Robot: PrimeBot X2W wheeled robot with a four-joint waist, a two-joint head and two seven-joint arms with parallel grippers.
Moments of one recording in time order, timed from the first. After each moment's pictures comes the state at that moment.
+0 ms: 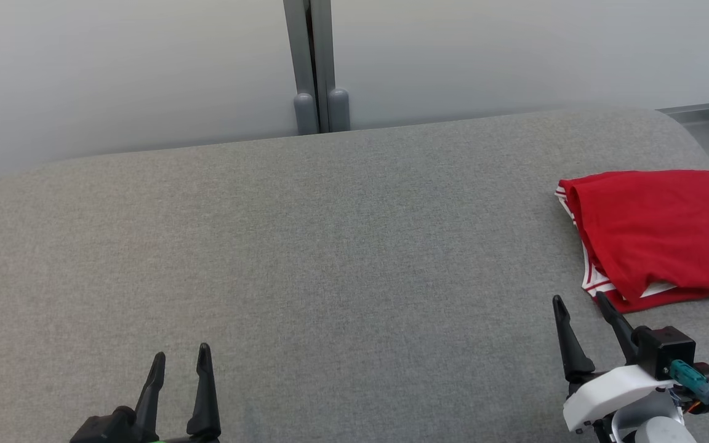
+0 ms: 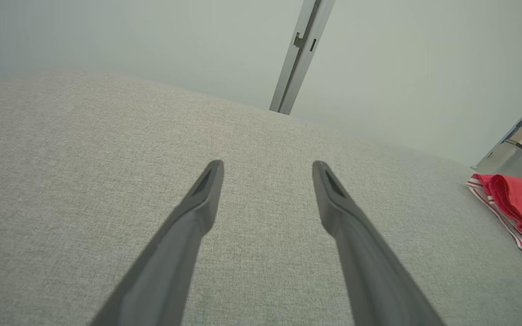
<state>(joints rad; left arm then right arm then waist) 0.13 0.05 -0.10 0.16 -0.41 -0.11 -0.26 -0.08 -0.05 -0.03 0.33 0.15 0.13 -0.26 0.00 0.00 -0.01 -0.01</state>
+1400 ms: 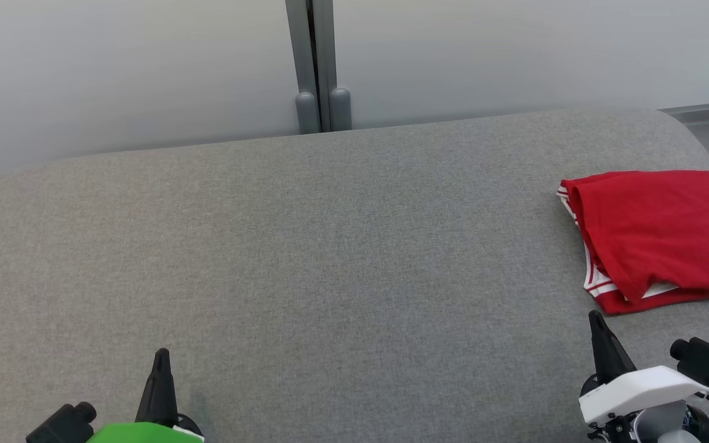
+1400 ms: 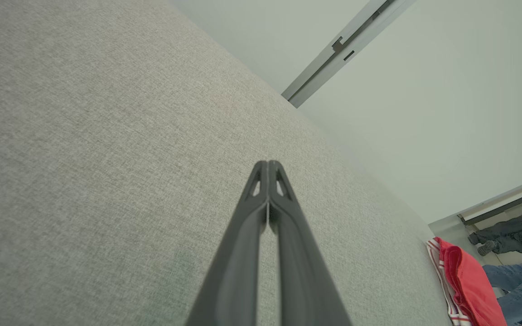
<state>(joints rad) 0.07 0.05 -0.05 0.23 -0.83 -0.11 -0.15 -0.05 -0.04 -0.06 0.34 0.64 0.13 -0.13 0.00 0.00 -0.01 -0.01</state>
